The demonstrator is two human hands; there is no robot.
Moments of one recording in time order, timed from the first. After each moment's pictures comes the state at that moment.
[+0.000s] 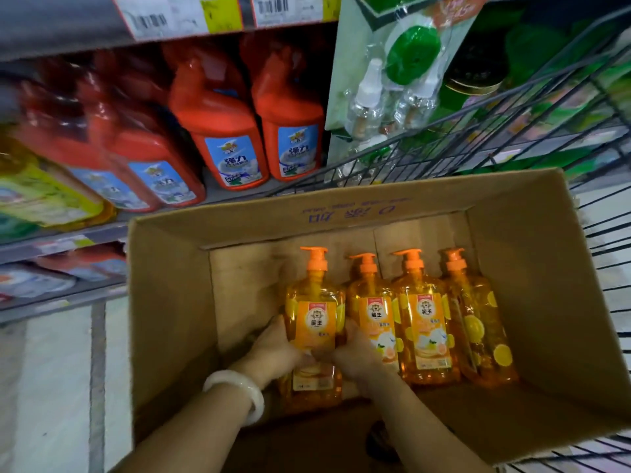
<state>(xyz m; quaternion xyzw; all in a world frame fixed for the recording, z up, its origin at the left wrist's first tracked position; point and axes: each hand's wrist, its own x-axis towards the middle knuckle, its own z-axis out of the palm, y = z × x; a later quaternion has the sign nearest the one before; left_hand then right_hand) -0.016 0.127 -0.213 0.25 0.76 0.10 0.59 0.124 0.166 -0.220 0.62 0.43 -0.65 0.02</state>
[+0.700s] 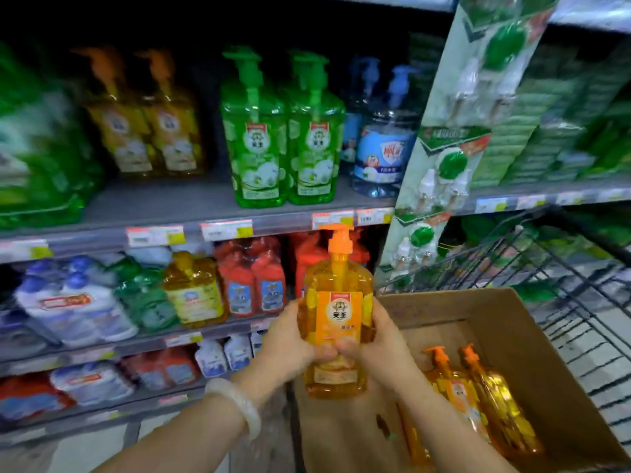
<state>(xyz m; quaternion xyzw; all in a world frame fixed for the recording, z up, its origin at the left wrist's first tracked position) -0.140 0.053 0.024 0.42 0.69 0.41 0.42 0.011 0.102 0.027 0.49 0.66 -0.50 -0.27</state>
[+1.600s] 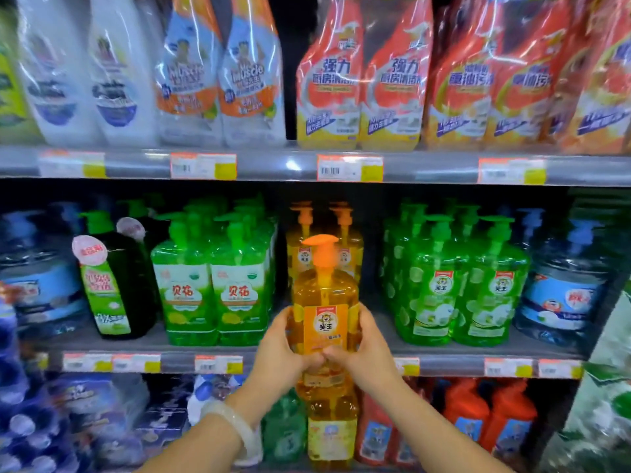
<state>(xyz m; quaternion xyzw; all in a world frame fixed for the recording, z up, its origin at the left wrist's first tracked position) -0.439 0.006 0.132 0.41 0.69 0.57 0.18 -0.319 0.091 0.133 0.29 0.76 -0.47 -0.35</state>
